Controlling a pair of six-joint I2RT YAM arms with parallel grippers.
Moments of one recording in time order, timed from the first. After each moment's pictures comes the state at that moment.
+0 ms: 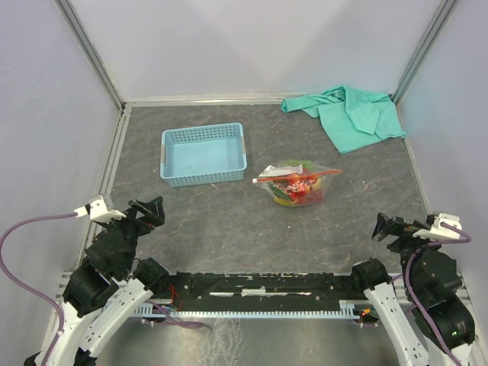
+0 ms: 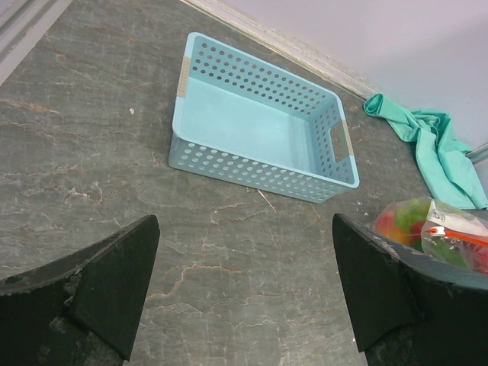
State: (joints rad) left arm -0.63 0.09 0.68 -0.78 -0.68 -0.60; right arm 0.33 0.01 0.83 -0.98 0.50 0.24
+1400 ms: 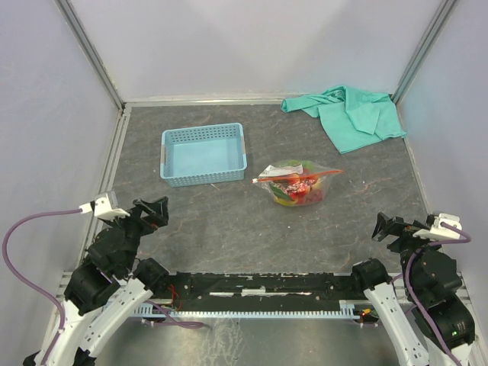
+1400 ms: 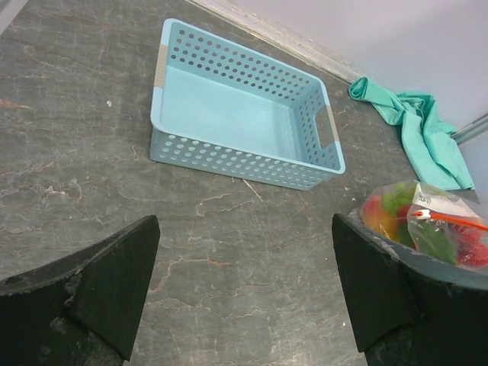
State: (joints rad) left arm -0.63 0.11 0.68 -0.76 -0.62 -0.60; right arm 0.33 0.01 0.83 -0.98 0.50 0.24
